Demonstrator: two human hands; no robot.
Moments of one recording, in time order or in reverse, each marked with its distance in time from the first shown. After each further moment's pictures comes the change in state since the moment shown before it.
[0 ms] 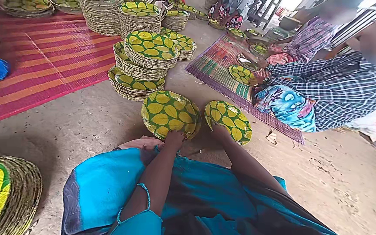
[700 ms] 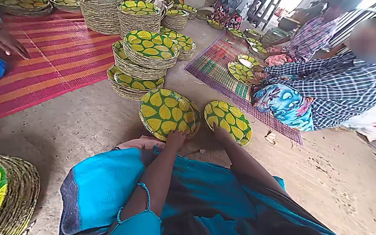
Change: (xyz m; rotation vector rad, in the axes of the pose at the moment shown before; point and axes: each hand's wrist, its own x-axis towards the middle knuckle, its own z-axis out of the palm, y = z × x) left_hand -0.002 0.008 0.002 0.076 0.027 0.046; right_hand -0.001 0.006 0.003 -0.005 -0.099 0.176
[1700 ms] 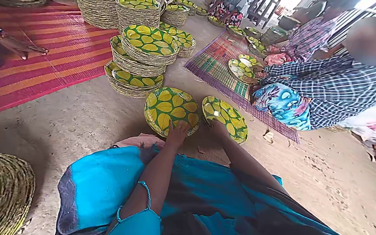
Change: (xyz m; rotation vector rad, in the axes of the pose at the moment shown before) left_hand -0.001 0.004 -0.002 0.004 0.150 0.051; right_hand -0.002 -0.008 -0.010 0.195 0.164 -0.200
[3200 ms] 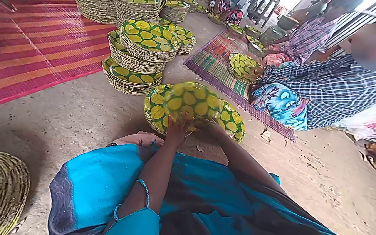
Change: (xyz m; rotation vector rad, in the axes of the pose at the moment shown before) left_hand 0.003 0.001 0.001 -0.025 0.114 -0.037; right_hand 0.003 0.004 0.006 -0.101 -0.062 -0.425
